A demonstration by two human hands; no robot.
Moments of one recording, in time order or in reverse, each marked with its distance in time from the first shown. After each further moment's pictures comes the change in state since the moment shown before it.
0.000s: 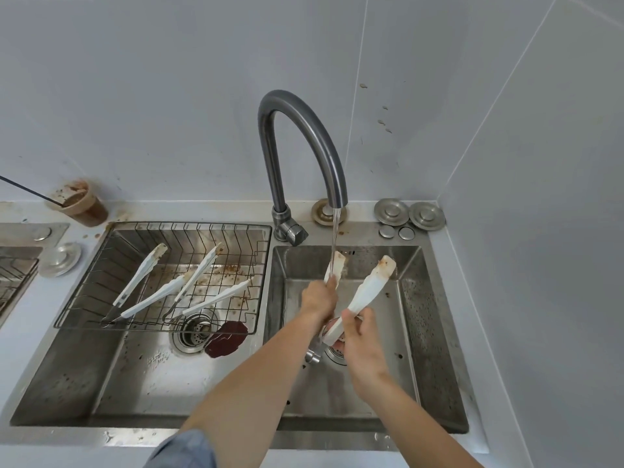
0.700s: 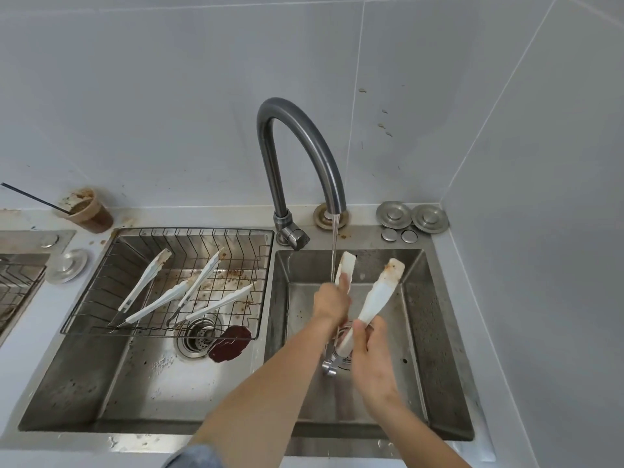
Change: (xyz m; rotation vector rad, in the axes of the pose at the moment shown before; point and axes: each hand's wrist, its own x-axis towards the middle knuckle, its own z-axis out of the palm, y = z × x) left_hand -0.009 0.011 0.014 -0.049 0.025 0.021; right_hand -0.012 0.001 -0.013 -0.242 0.053 -0.170
